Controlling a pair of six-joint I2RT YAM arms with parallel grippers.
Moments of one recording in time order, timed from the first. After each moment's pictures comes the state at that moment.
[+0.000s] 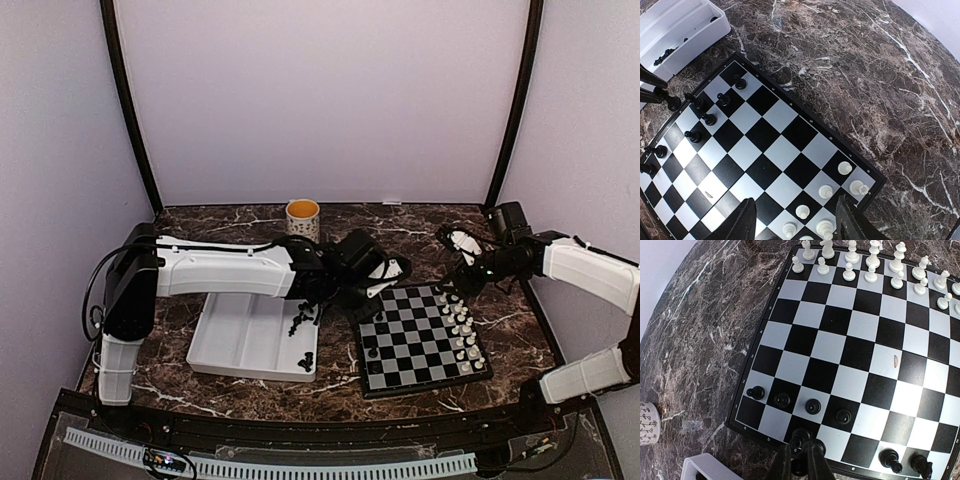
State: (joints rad) left arm -1.12 2.12 1.72 -0.47 -0.18 0.18; right arm 0.26 1.25 0.82 -0.51 -0.36 -0.46
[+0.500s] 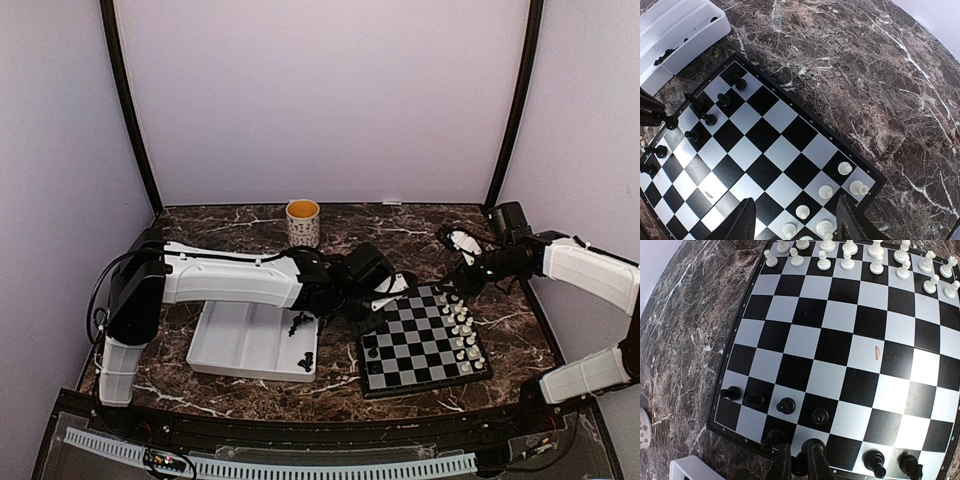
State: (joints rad) left arm -1.15 2.13 1.71 -0.47 -0.17 0.19; right arm 0.26 1.25 0.82 -0.51 -0.36 -0.46
